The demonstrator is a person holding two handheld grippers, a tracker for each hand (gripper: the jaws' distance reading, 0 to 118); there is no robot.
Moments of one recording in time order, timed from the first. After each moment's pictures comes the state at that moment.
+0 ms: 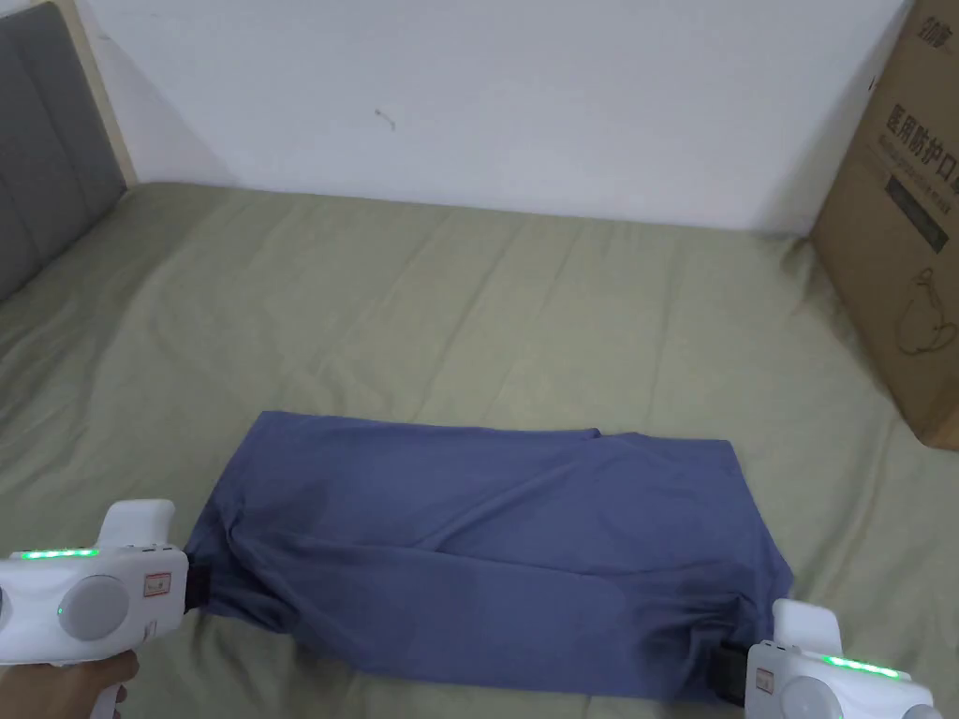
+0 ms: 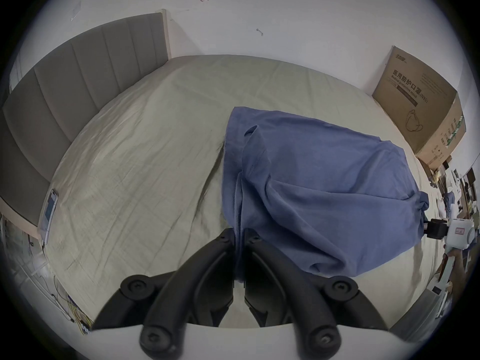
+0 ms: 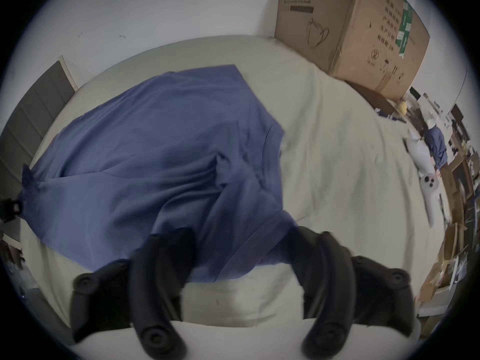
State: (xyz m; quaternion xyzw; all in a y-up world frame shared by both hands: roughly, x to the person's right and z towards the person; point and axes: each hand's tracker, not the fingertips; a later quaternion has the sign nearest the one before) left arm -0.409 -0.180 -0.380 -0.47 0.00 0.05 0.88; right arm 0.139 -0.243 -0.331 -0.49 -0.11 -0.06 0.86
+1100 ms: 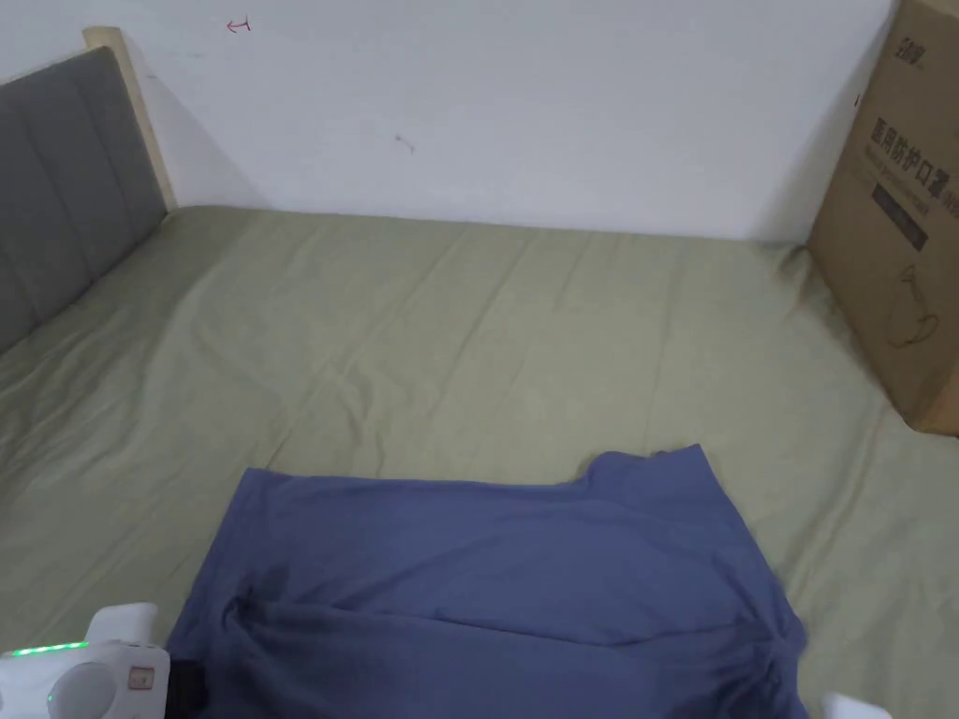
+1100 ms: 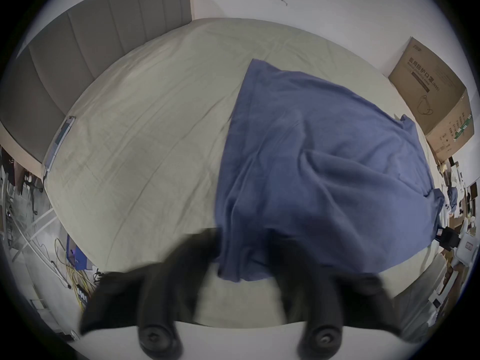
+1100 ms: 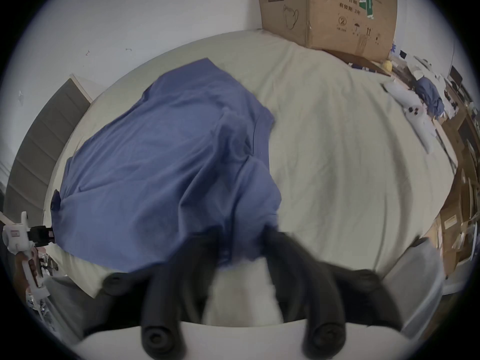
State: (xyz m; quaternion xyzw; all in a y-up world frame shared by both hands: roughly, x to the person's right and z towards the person) left arm -0.437 -0.213 -0.267 -0.54 0.04 0.07 0.84; right arm 0.129 -0.219 -0.184 -0.48 -0.09 -0.12 0.86
